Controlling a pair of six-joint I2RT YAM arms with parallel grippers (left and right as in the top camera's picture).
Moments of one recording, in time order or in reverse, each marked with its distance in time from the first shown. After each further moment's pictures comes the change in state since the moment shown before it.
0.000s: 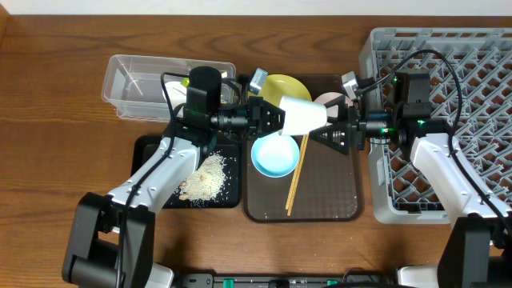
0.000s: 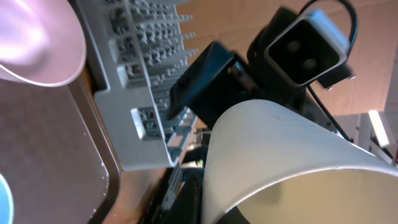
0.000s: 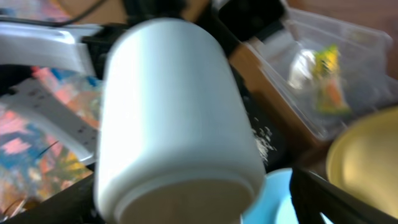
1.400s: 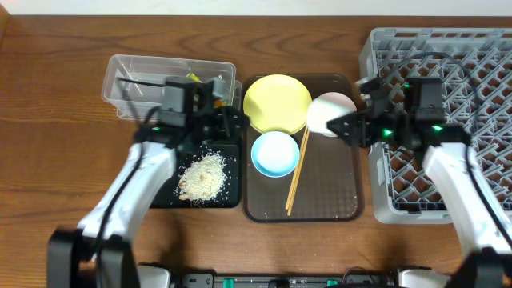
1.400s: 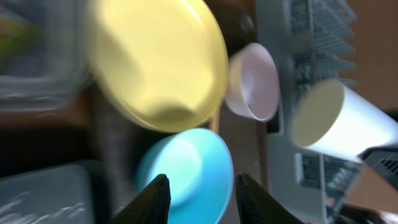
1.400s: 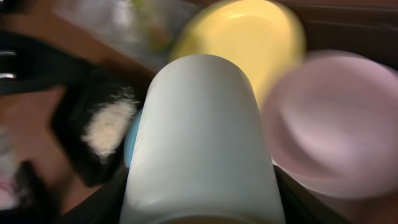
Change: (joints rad) left arm 0.155 -0.161 0.003 -0.637 -0.584 0.530; right arm -0.060 -0.149 0.023 -0.309 0.755 0.115
